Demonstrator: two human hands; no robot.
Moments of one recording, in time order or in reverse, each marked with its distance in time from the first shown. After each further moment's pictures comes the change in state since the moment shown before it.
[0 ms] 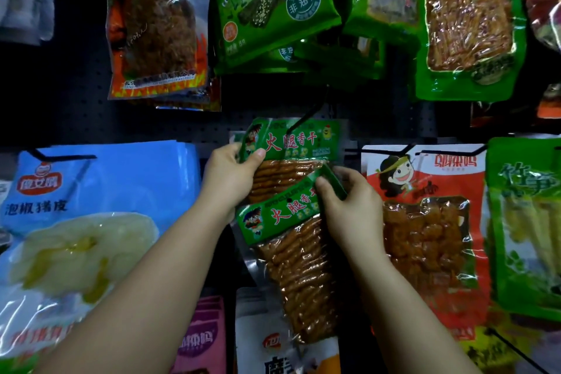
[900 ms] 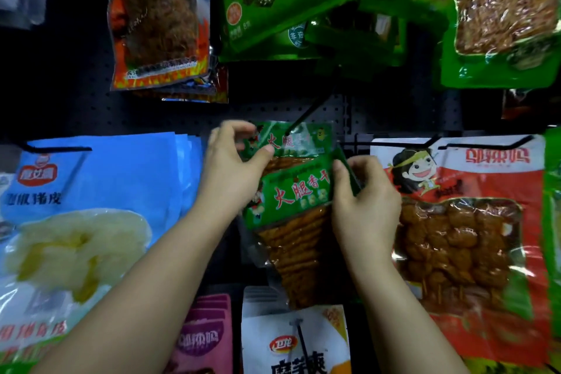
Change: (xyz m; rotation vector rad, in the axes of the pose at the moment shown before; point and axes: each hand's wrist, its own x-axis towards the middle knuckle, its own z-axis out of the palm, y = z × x) left_hand -0.014 0.009 -0.007 0.288 0.112 0.286; right_hand -0.006 -0.005 0.009 0.124 0.226 -0.228
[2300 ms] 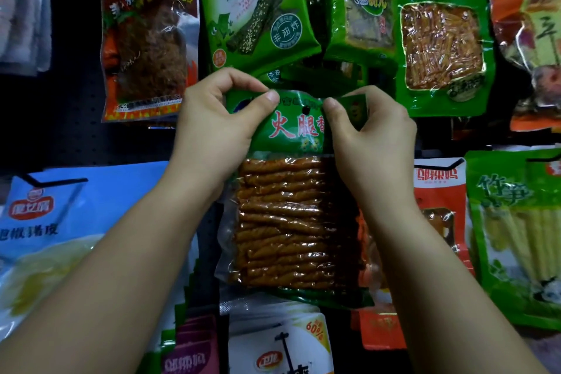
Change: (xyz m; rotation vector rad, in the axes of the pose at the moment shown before) left_hand 0.013 0.096 -0.032 -0.406 -0.016 0.235; right_hand 0.060 -0.089 -0.051 -0.028 0.022 -0.183
